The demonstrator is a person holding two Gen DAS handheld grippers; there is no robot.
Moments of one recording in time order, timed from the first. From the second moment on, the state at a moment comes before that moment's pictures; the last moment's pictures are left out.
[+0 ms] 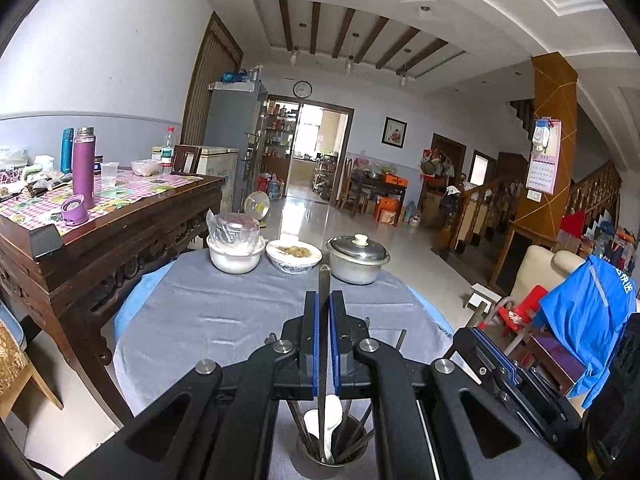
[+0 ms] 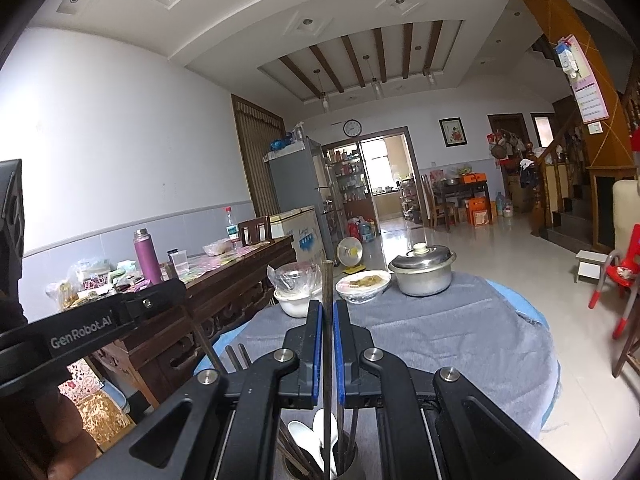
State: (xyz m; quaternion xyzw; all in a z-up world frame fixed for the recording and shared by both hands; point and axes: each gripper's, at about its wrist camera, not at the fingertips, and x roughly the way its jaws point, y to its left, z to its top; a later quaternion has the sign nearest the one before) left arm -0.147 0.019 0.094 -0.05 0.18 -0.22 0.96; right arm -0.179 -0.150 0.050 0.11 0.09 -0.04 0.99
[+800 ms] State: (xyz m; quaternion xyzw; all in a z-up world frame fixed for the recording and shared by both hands) left arm -0.127 0.026 0.080 -0.07 0.22 -0.21 0.95; right arm -0.164 -0.144 0.043 0.10 0.12 -0.05 0.99
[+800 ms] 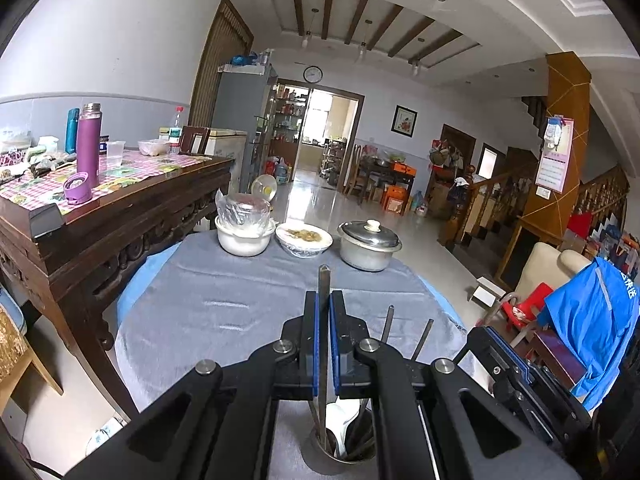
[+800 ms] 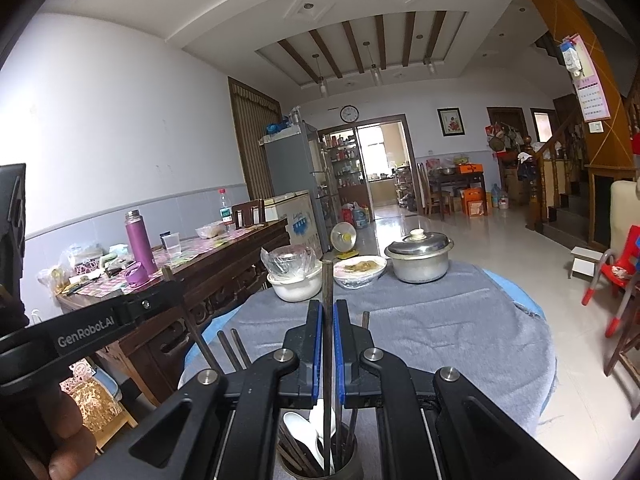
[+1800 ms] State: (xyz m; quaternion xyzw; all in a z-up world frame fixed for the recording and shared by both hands) left arm -0.114 0.039 0.058 -0.09 0.25 -0.21 0.94; right arm -0.155 -0.132 0.029 0.08 0.16 -0.05 0.98
